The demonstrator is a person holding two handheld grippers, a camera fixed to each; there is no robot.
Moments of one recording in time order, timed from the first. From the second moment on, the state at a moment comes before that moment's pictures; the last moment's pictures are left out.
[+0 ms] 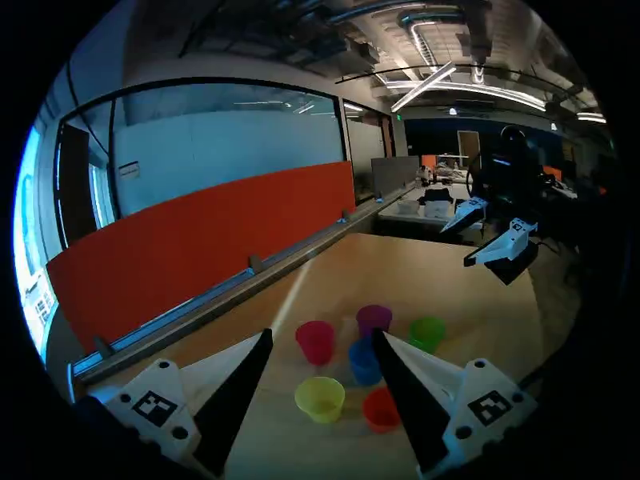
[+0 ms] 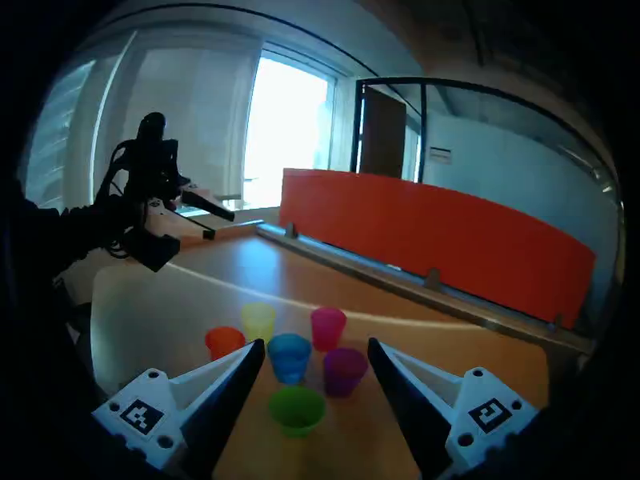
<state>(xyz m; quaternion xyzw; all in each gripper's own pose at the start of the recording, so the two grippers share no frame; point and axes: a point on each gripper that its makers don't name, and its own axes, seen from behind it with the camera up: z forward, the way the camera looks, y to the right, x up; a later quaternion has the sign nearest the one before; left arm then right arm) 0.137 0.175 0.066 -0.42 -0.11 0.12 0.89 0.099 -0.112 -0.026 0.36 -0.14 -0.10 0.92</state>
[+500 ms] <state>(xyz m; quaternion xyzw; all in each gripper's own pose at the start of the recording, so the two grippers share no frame) 0.130 0.183 0.083 -0.42 -0.11 0.13 0.89 0.062 -0.118 -0.029 0.38 -0.18 -0.12 0.90</state>
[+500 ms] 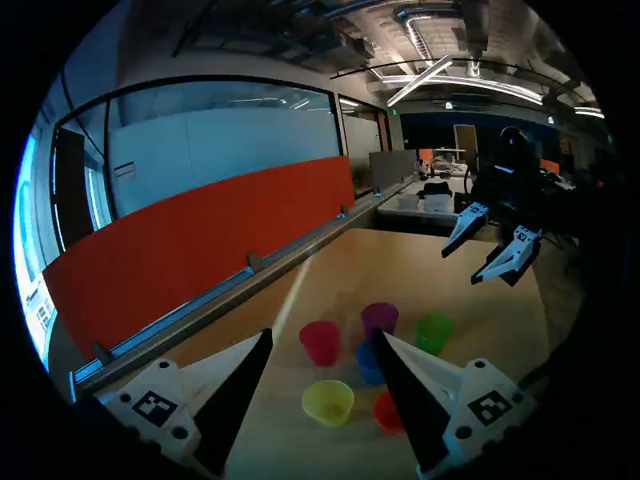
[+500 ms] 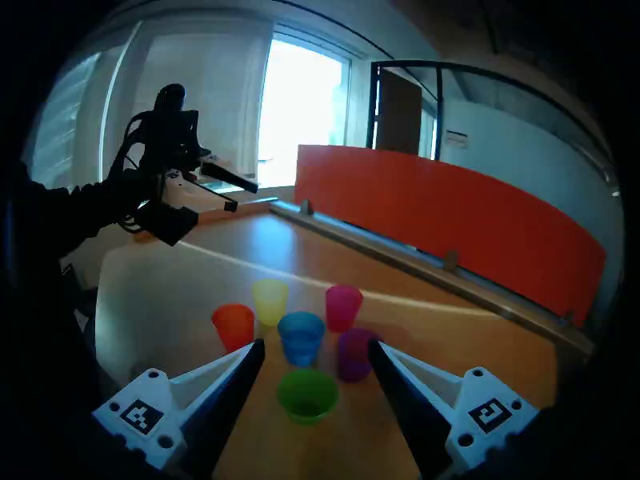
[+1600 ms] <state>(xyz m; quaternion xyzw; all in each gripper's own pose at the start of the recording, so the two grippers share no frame) 0.093 0.195 0.097 -0.43 -0.14 0.16 0.88 -0.057 -0.110 -0.038 0.40 -0.29 -0.14 0.86</state>
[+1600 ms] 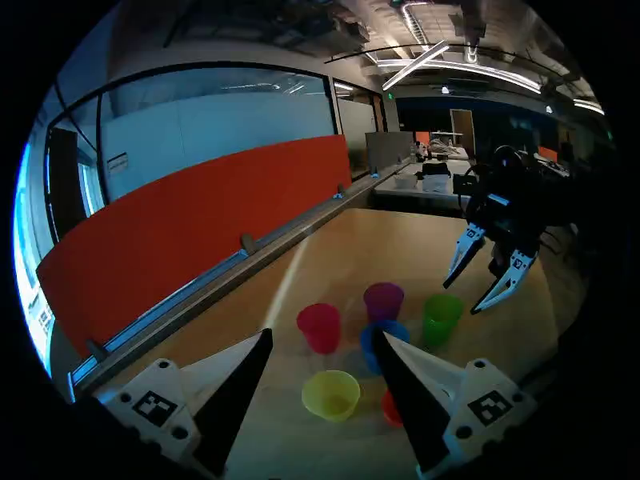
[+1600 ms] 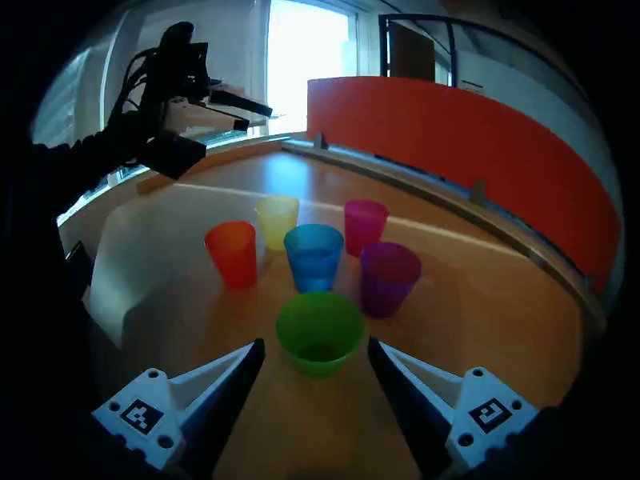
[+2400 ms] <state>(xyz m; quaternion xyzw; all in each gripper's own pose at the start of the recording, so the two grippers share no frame) 0.081 0.200 0.103 -0.44 -0.15 0.16 0.87 -0.093 -0.130 -0.018 0.41 -0.30 -0.13 0.85</state>
